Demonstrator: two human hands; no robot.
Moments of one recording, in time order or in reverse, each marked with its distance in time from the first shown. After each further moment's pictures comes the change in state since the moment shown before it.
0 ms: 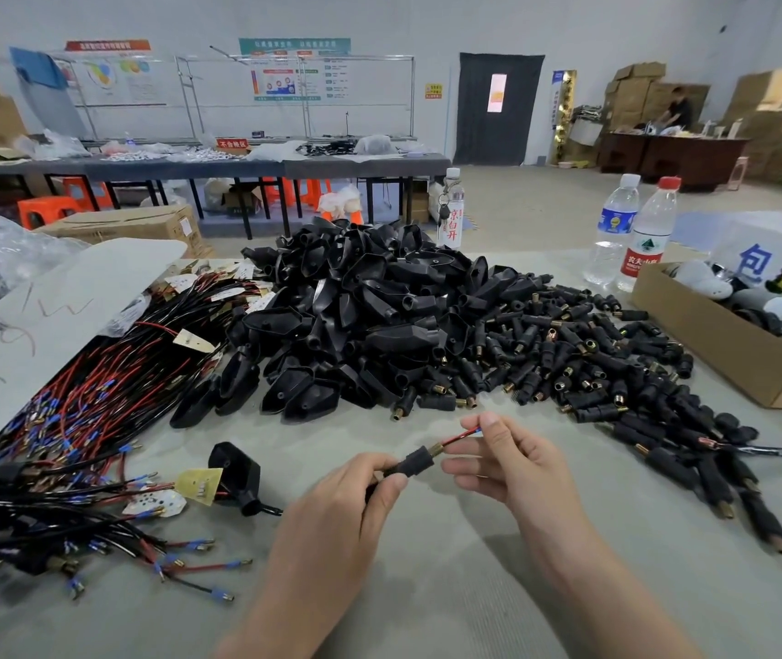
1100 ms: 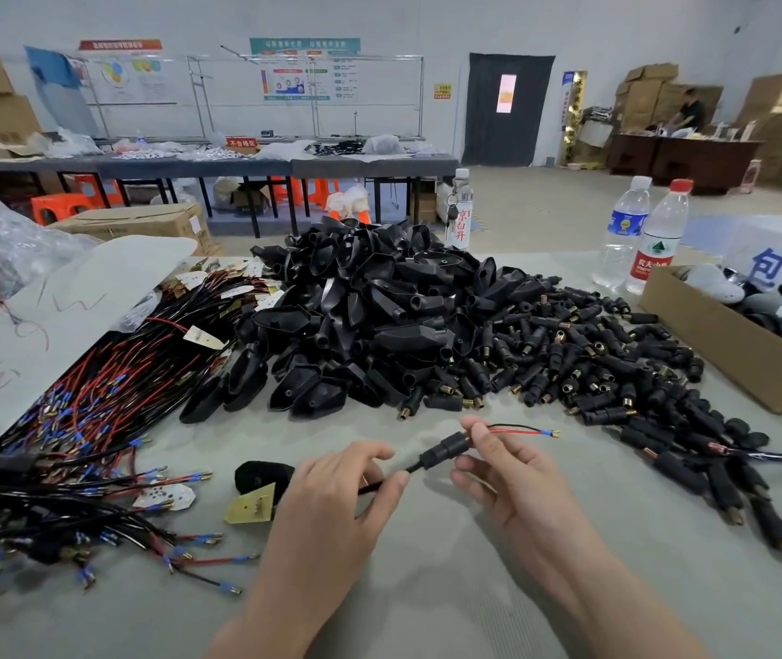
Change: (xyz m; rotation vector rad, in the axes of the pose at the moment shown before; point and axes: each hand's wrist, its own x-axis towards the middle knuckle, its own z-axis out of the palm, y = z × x) left_hand 0.004 -0.013 0.002 0.042 0.202 0.112; right_hand -0.001 0.009 0.004 0.310 -0.011 0.194
